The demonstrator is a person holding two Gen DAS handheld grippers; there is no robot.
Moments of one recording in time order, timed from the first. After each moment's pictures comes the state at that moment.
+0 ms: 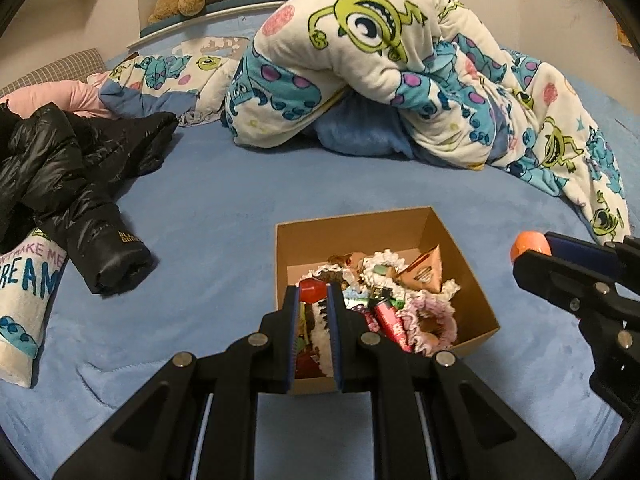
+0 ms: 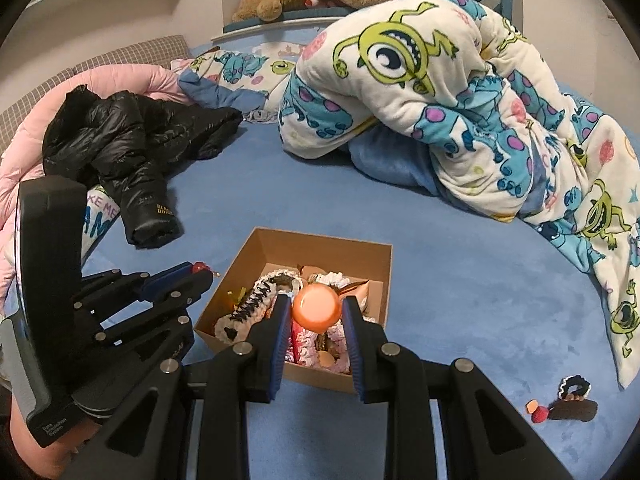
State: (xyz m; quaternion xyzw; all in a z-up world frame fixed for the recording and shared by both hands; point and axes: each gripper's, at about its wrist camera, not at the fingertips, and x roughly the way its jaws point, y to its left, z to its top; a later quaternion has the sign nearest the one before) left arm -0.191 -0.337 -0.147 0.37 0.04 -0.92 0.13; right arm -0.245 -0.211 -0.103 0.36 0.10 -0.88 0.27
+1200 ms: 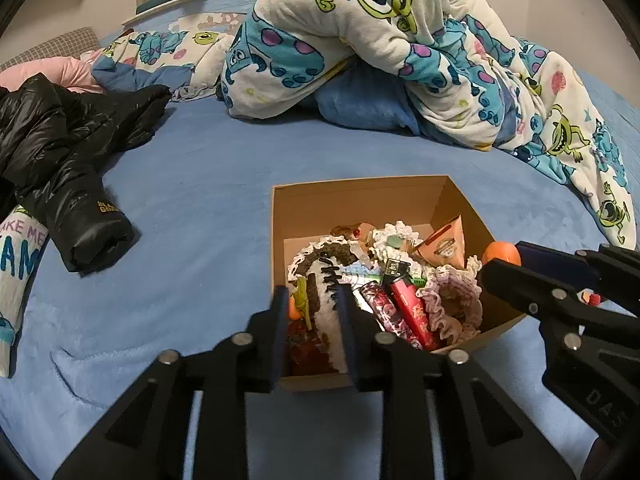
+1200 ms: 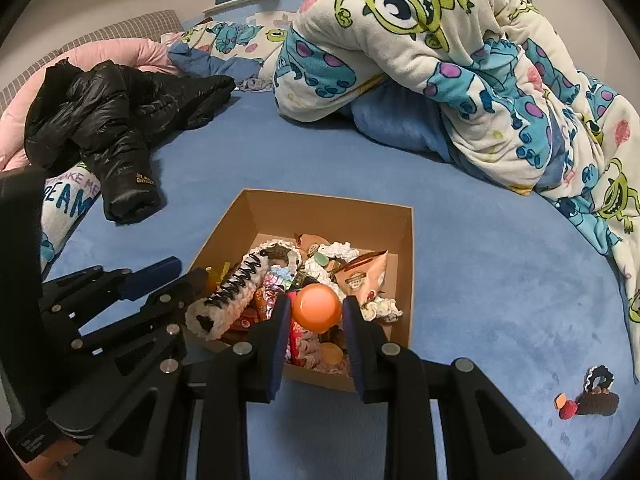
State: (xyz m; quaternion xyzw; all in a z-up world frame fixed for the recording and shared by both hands) left arm -0.202 -0.350 -0.188 0.39 0.06 -0.91 0.12; right arm -0.270 -0.235 -0.158 0.40 0.12 -0.87 0.26
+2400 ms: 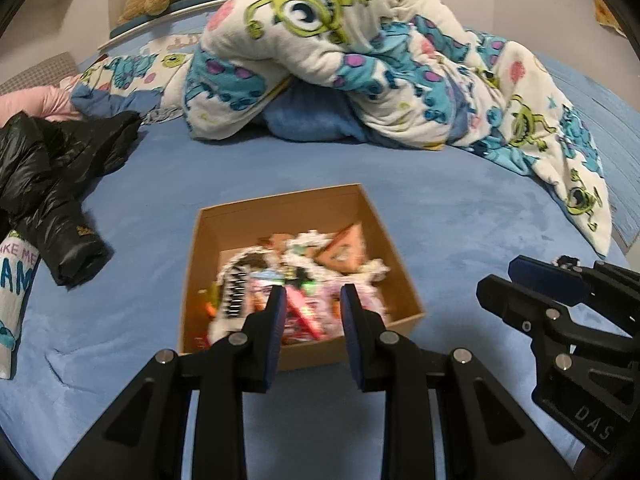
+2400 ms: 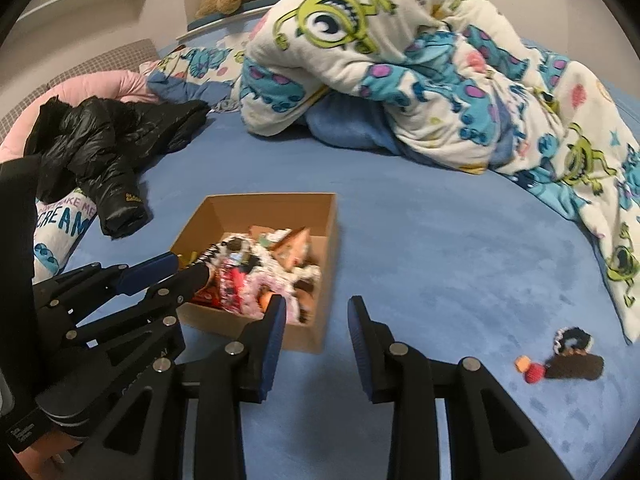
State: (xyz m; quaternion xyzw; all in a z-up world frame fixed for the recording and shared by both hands) left arm -0.202 -0.256 -0.152 0.39 0.04 -0.92 0.09; right arm -0.249 -0.122 -0.133 0.39 0.06 -0.89 0.23
